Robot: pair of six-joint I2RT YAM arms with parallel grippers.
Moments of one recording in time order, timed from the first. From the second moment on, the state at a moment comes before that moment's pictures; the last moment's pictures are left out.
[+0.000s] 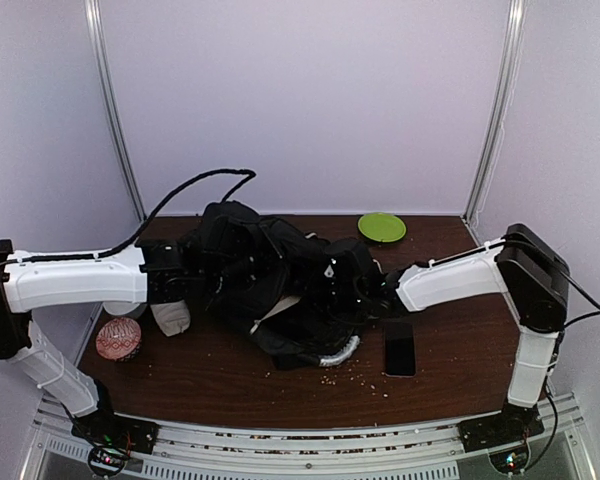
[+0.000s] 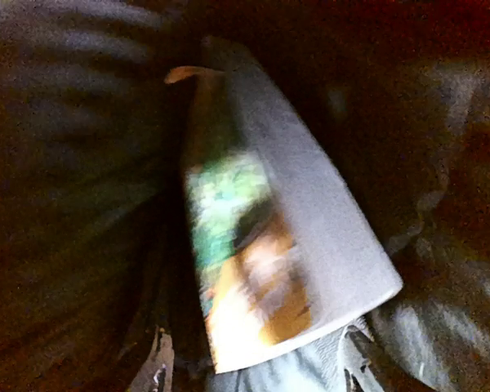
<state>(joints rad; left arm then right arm) -1.06 1.49 1.16 -0.12 -0.48 -1.18 0.90 1.91 1.14 0.28 -0.06 1.30</state>
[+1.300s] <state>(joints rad) -1.02 1.44 1.13 -0.12 -0.44 -1.18 0.89 1.94 1.21 0.23 -0.13 1.30</state>
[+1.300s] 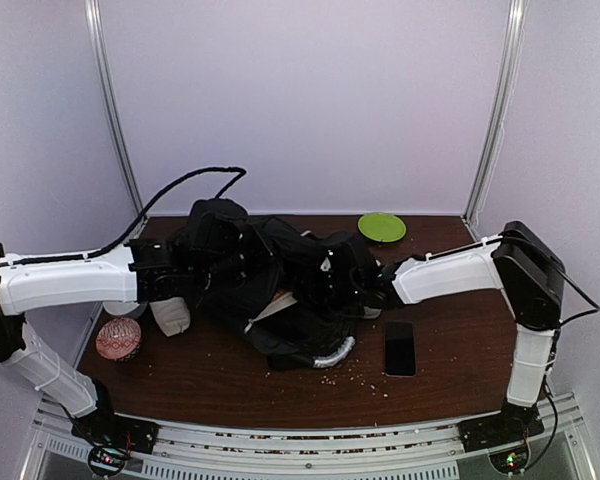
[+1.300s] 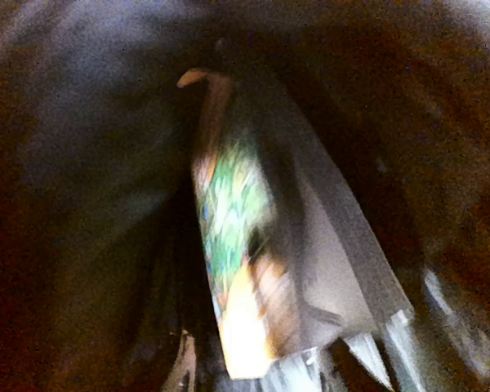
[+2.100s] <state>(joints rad) -0.89 1.29 1.11 -0.38 -0.28 -0.70 0.76 1.18 0.64 -0.17 0.17 0.88</state>
